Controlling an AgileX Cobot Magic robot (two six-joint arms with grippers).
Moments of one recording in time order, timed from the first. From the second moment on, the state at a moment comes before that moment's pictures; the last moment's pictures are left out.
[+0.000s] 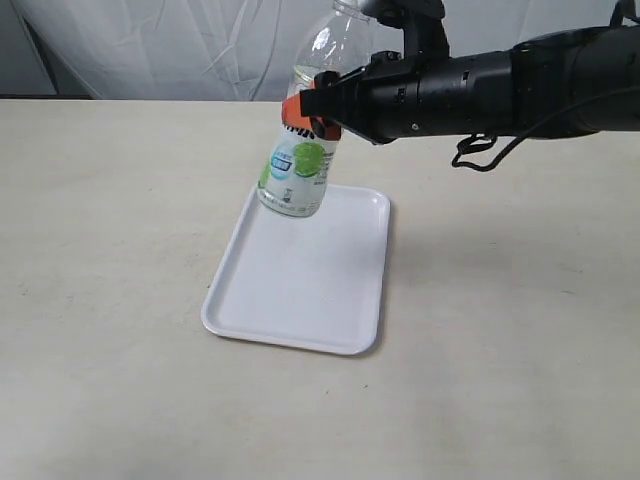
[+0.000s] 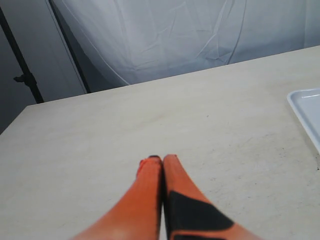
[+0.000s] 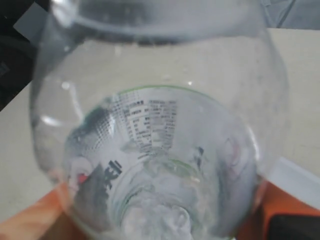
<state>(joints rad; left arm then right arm) -0.04 0.00 0.00 0.05 0.26 0.12 0.56 1.75 -1.09 1.73 0.49 -1.52</state>
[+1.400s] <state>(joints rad) -0.04 0.00 0.00 0.05 0.26 0.12 0.85 1.56 -0.88 0.68 -0.16 -0.55</state>
